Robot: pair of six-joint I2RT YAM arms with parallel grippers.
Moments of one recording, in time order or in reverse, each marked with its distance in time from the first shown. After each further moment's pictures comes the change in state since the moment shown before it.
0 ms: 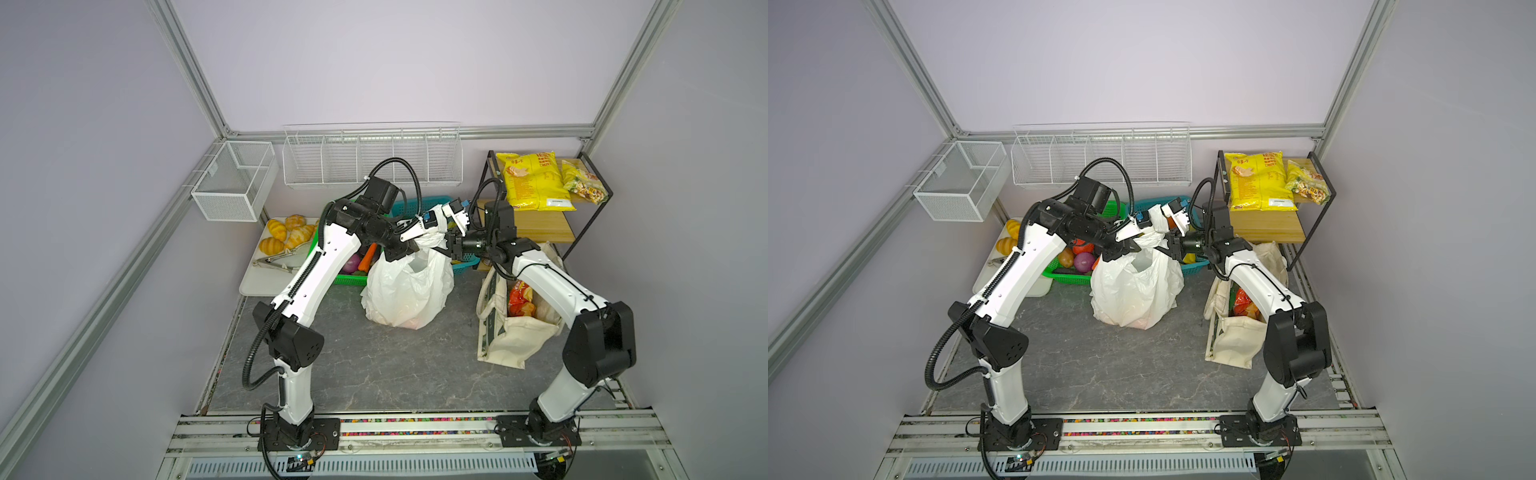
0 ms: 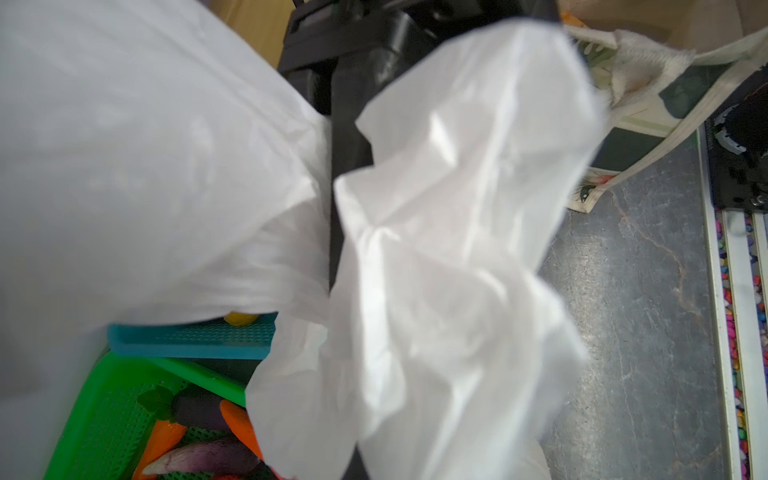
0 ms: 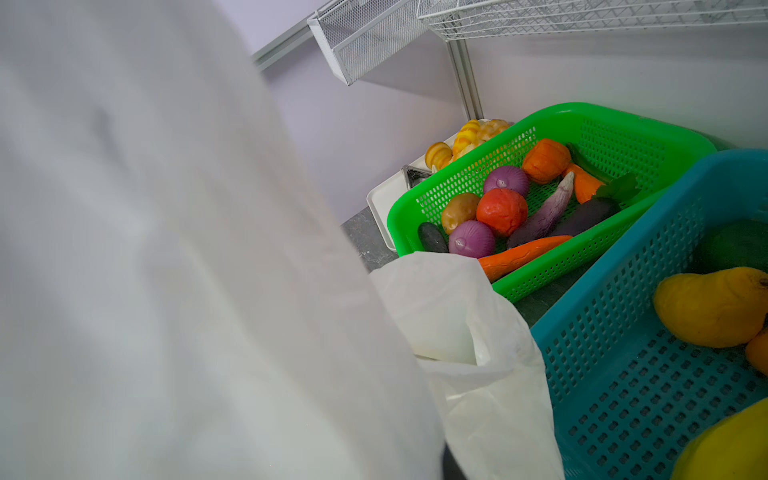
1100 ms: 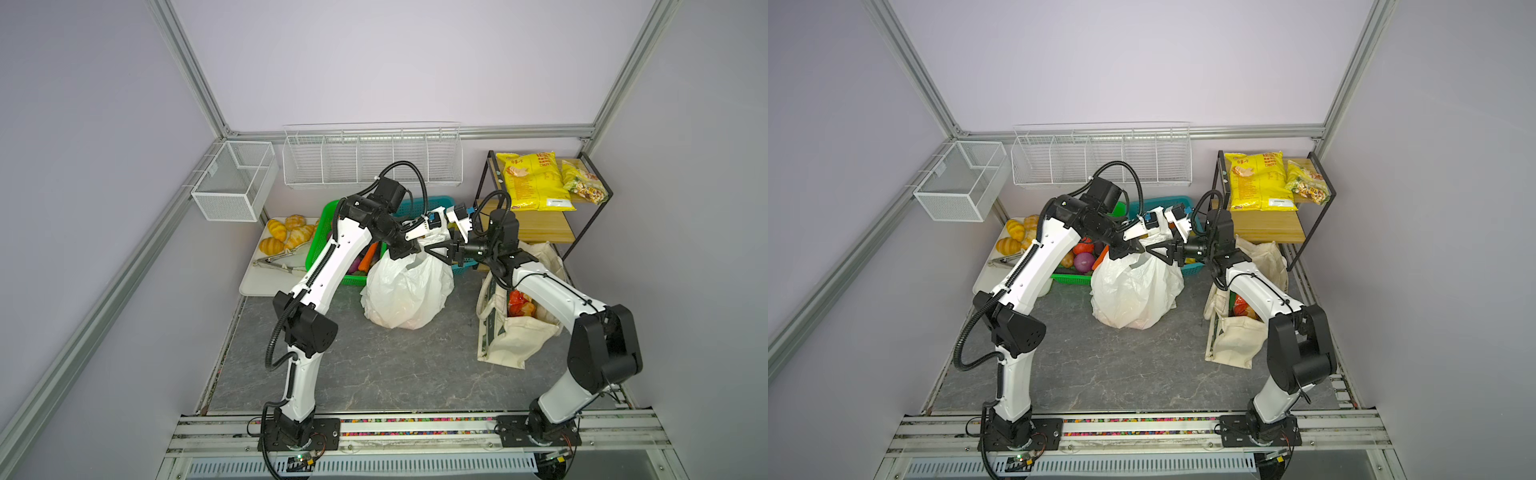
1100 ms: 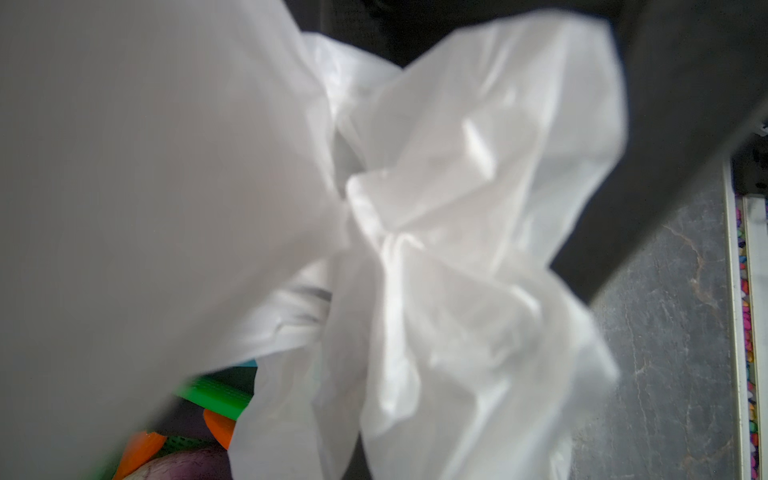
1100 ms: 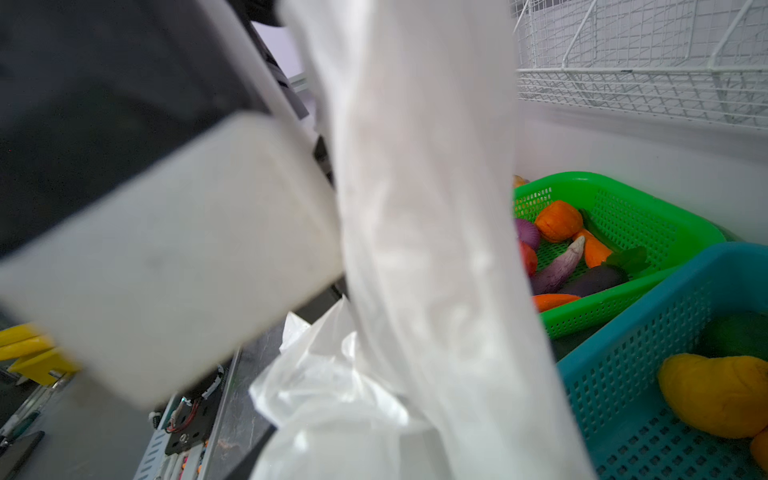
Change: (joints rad) left arm 0.000 0.143 0.140 -0.093 -0.019 0.012; right arm 0.003 -0.045 -0.165 0.367 -0.066 0.049
